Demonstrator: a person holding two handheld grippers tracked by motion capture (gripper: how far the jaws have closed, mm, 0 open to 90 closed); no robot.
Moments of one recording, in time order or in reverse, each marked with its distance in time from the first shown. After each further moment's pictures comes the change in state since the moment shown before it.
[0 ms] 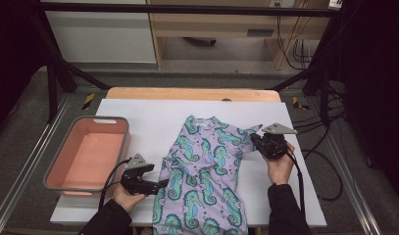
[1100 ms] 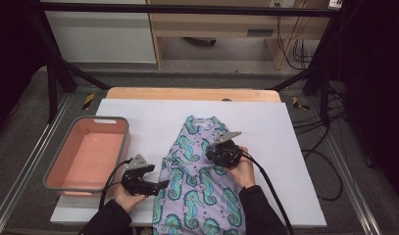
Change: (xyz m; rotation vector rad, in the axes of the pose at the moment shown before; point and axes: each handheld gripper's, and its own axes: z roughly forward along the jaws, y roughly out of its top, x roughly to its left) left arm -0.001 0.000 0.001 0.012 -0.003 0.009; right arm 0.101 0.005 0.061 0.221 0.371 -0.202
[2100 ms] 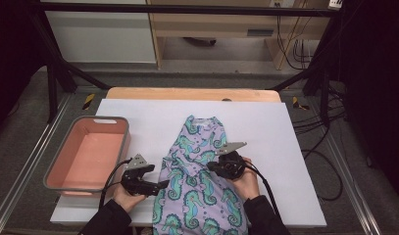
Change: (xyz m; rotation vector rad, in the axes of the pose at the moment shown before) left arm -0.001 0.002 -0.002 -0.004 -0.003 0.005; right arm 0.020 -0.022 -0.016 -0.008 0.045 0.012
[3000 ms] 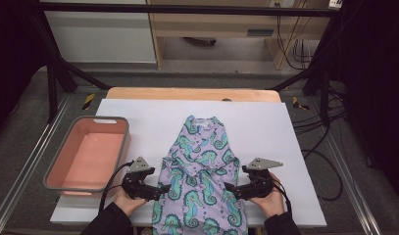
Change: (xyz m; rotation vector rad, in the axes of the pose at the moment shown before) left arm -0.013 -0.001 -0.004 0.033 -0.007 0.002; right arm -0.007 -0.072 -0.054 -0.147 -0.053 0.178
